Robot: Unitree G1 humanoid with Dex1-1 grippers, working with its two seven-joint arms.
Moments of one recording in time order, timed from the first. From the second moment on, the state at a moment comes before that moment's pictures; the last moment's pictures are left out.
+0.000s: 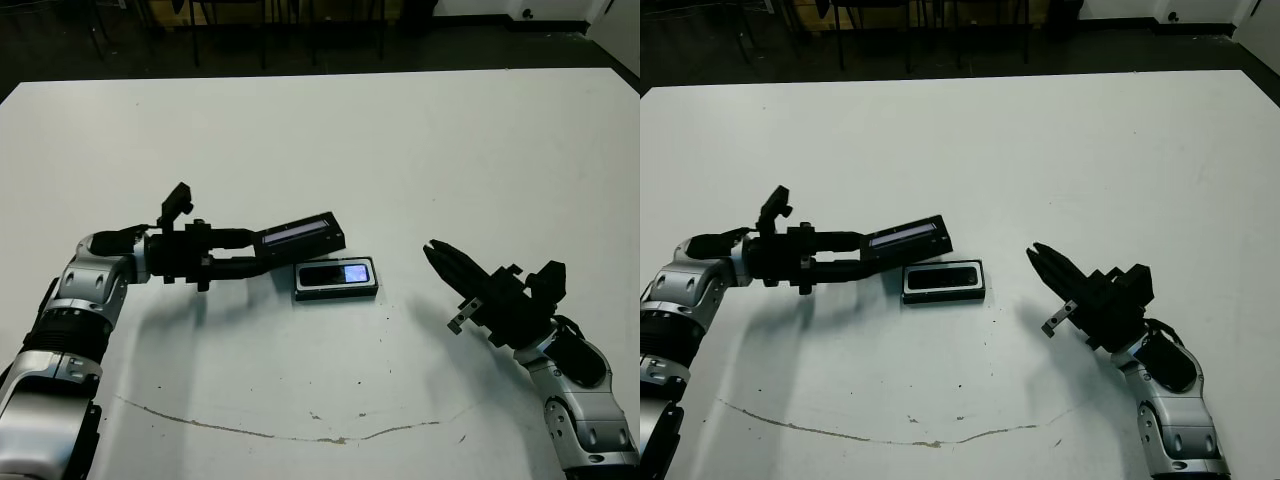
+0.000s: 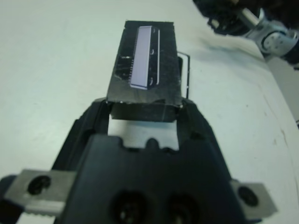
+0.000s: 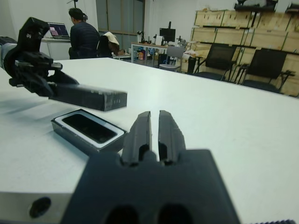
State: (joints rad) left arm -0.54 0.51 -0.13 0.59 -0.29 0.18 -1.36; right arm 0.05 -0.40 -0.02 -0.05 0.33 -0.16 0.68
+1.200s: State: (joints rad) left arm -0.53 0.48 -0.20 0.55 -0.25 0.18 -1.39; right arm 0.02 -0.39 -0.05 0.00 0.35 -0.20 0.70
